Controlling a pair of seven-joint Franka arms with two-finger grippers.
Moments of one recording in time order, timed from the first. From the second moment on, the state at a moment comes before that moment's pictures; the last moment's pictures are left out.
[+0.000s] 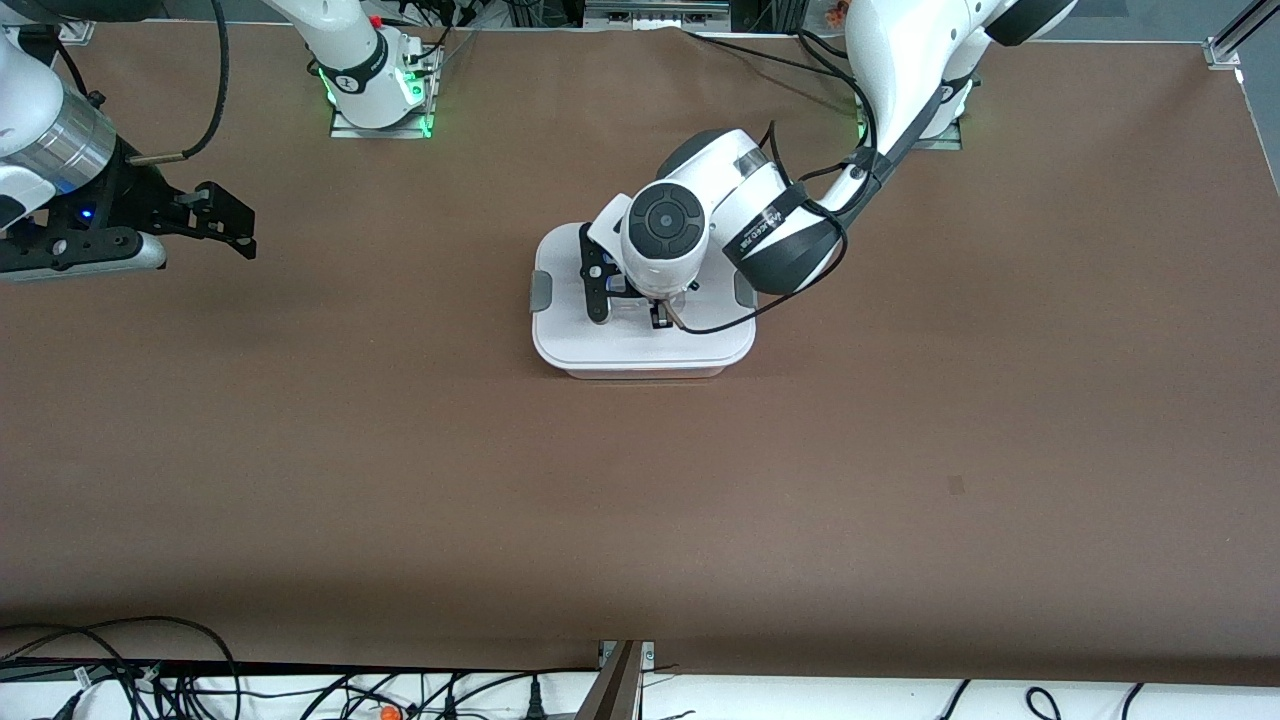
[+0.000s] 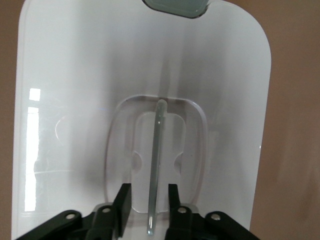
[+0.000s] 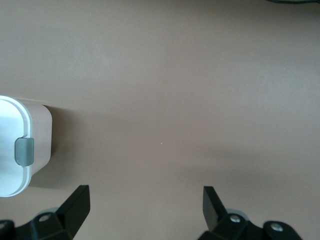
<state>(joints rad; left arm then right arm) -0.42 0.72 -0.45 -1.25 0.08 1.75 0.62 0.15 0.03 -0.01 -1.59 -0.01 1.63 0.01</state>
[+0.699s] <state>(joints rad) -0.19 0.42 -0.42 -1.22 0.10 1.36 0.54 0.16 0.03 0.00 -1.58 -0.01 1.63 0.01</state>
